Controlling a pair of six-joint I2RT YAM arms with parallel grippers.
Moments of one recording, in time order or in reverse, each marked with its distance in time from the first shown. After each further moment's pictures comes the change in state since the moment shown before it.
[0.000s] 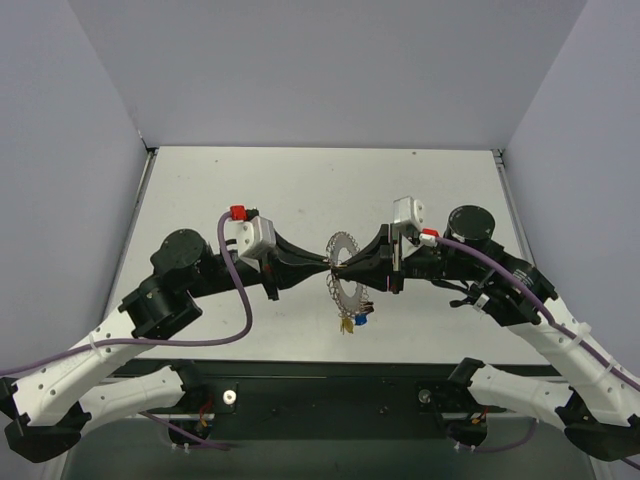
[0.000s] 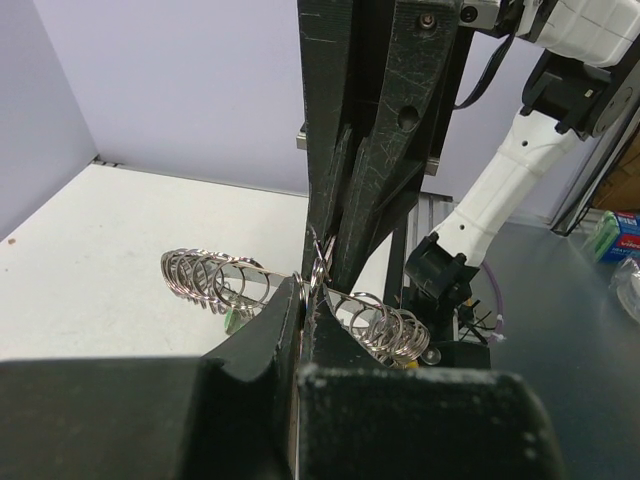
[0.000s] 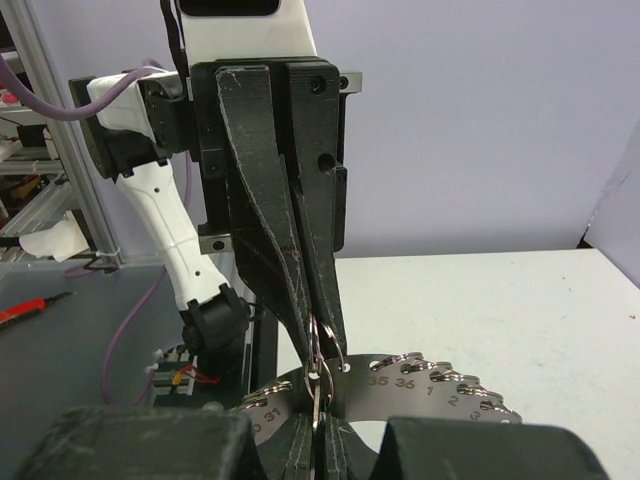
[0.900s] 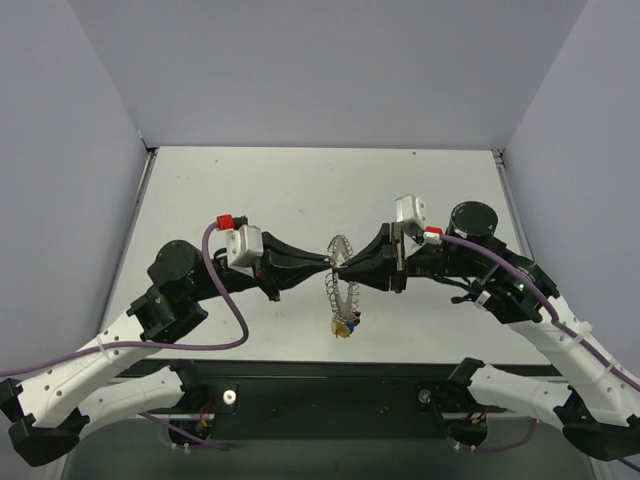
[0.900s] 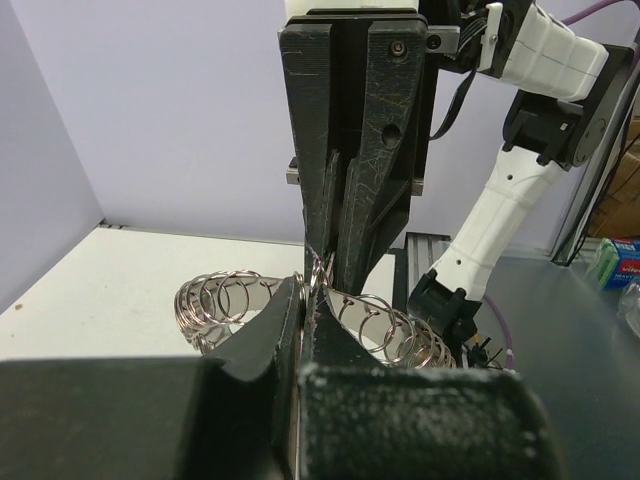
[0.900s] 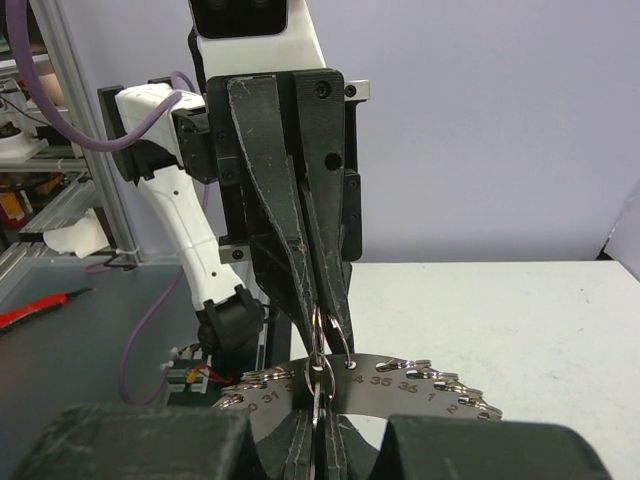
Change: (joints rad) left arm 0.006 -0.029 -0.116 0.249 0.035 -0.021; right arm -0.015 0.019 0.016 -0.002 -0.060 -0.002
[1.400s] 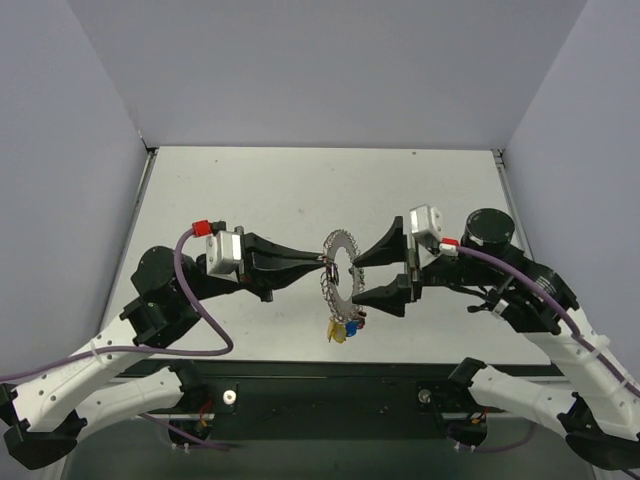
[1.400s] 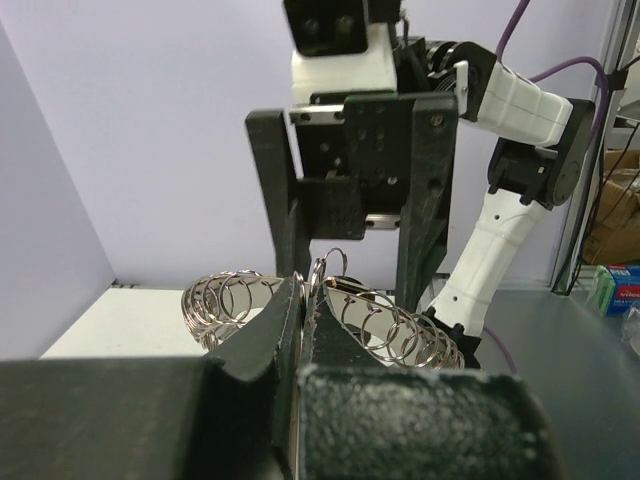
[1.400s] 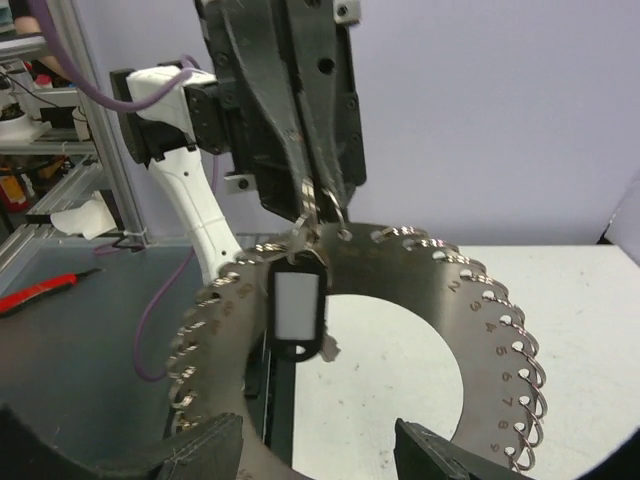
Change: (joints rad) left arm 0.001 -0.033 0.003 0.095 0.025 -0.001; right arm -0.025 -0.040 0.030 -0.134 -0.023 -0.051
